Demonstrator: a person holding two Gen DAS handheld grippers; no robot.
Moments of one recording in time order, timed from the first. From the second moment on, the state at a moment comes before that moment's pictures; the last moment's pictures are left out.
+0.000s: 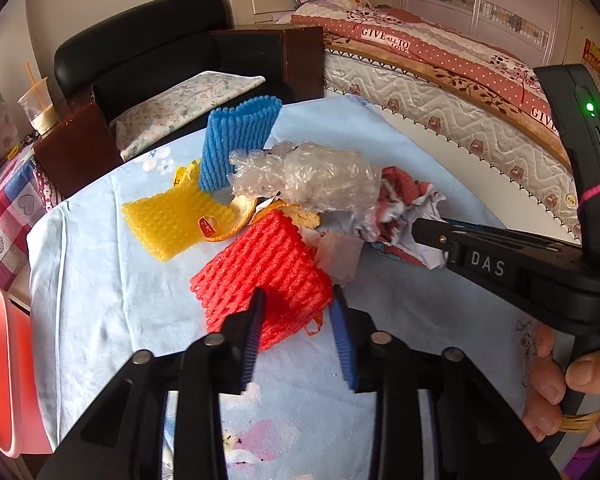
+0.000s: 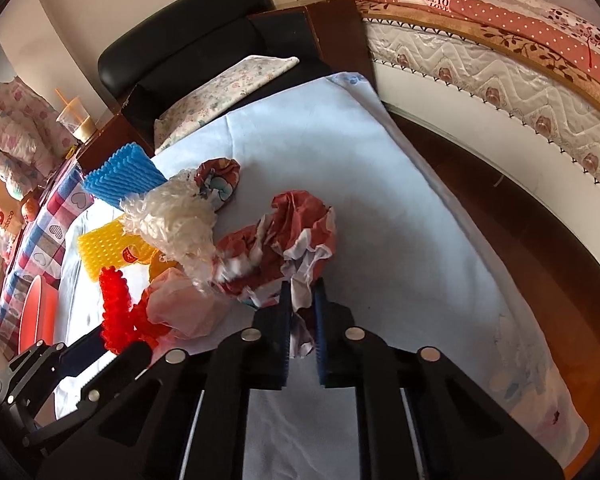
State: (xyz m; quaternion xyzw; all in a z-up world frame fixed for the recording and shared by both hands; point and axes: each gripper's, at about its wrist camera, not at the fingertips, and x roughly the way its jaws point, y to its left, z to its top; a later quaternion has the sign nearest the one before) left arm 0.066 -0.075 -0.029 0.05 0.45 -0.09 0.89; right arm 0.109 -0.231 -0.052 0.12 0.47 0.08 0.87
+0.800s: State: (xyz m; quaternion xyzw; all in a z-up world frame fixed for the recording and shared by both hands) left arm 0.033 -0.070 0.001 0.04 0.41 -0.11 0.90; right arm 0.072 -0.252 -0.019 0.13 0.43 0.07 0.89
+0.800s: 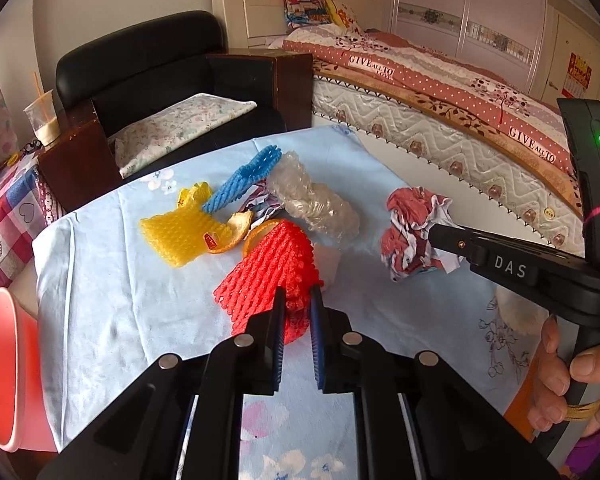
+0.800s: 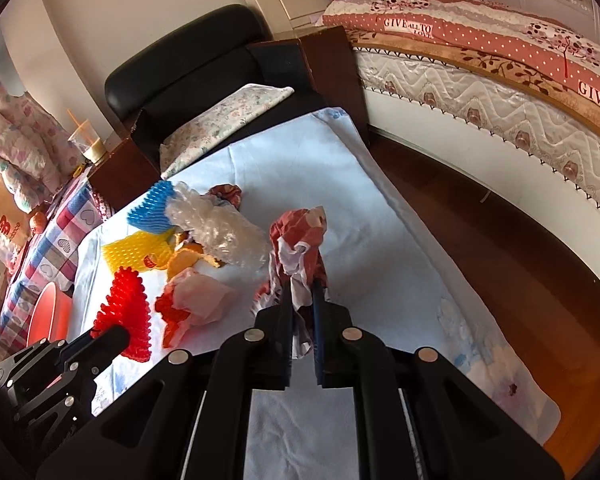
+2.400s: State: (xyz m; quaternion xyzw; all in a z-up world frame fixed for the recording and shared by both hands) left arm -0.006 0.077 0.025 -0.08 0.37 0.03 0.92; right arm 0.059 -0.128 0.038 0.05 0.39 0.21 0.90
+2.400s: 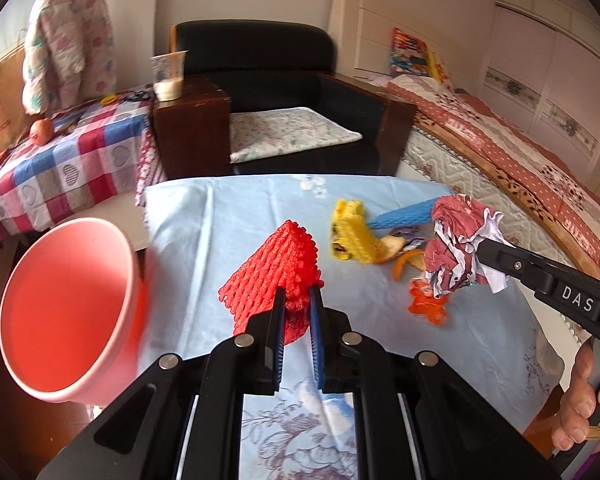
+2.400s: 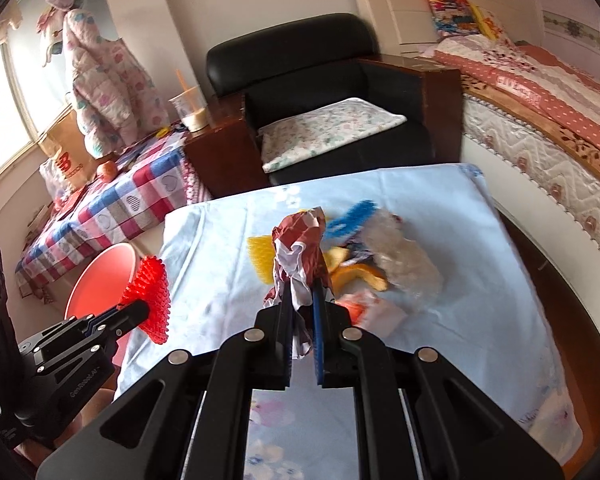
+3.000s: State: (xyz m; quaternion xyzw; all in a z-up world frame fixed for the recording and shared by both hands) left arm -0.023 0.148 0.033 -0.12 0.36 0.10 0.92; right arm 0.062 -0.020 0.044 -0.01 0.38 0.30 0.88
